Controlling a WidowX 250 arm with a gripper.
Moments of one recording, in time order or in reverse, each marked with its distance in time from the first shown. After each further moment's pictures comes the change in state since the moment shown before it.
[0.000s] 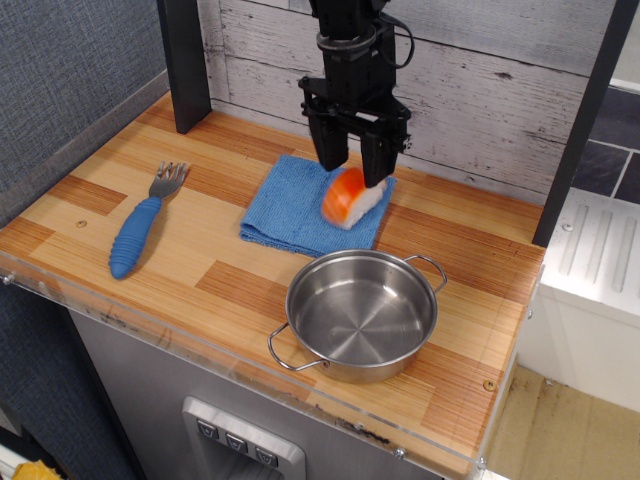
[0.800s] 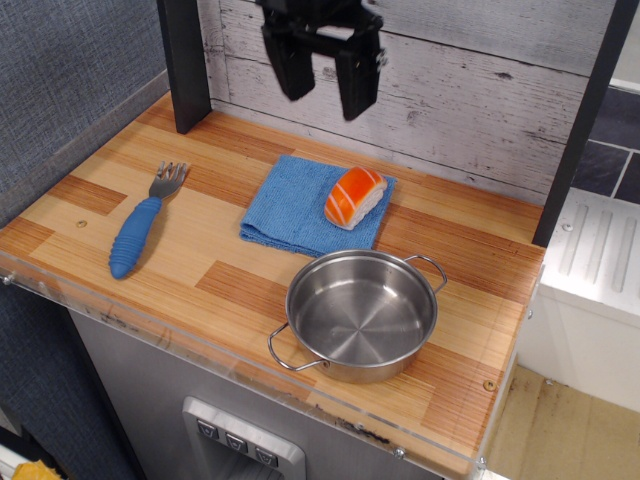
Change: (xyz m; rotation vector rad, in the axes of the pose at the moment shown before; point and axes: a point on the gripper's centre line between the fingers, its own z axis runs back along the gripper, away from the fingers) arm -0.023 0.002 0.071 -0.002 -0.078 0.026
